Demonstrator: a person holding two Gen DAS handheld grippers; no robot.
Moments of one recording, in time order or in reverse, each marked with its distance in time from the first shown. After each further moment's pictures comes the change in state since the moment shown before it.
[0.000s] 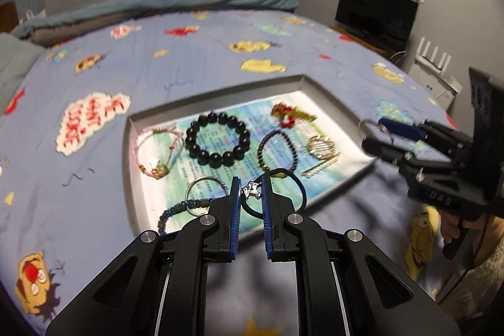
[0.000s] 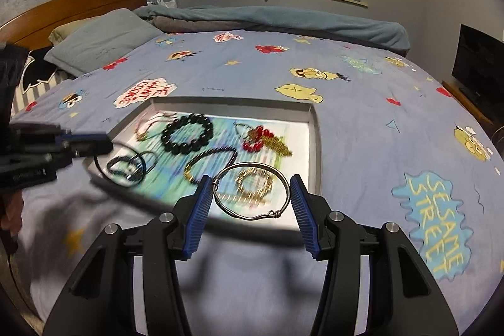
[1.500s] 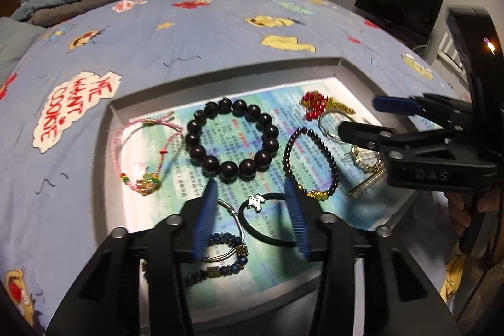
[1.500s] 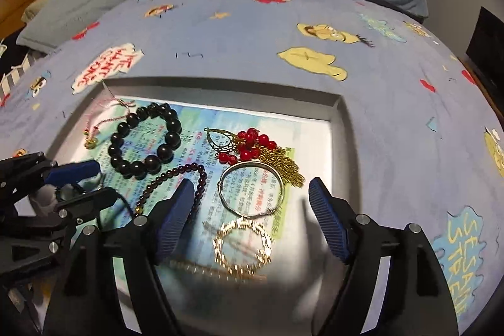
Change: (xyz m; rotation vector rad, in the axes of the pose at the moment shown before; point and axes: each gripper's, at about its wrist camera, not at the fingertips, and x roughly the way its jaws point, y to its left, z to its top) left arm 0.058 0.017 0.014 -0.048 0.058 0.042; right arm 0.099 -0.006 0.042 0.006 0.238 -0.013
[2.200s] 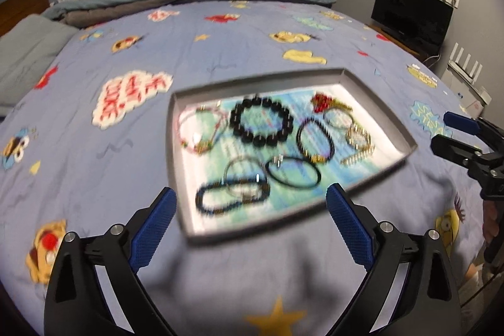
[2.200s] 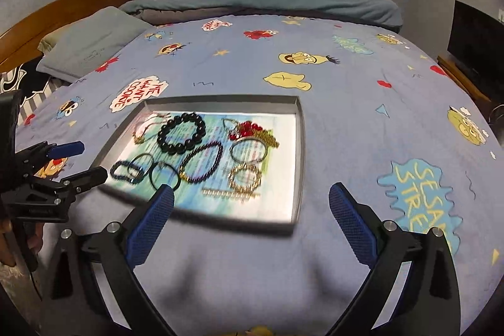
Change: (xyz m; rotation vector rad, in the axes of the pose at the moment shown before) left arm -0.077 0.002 -0.037 -0.040 -0.027 0.102; right arm -0.113 -0.008 -0.059 0.066 -0.142 0.027
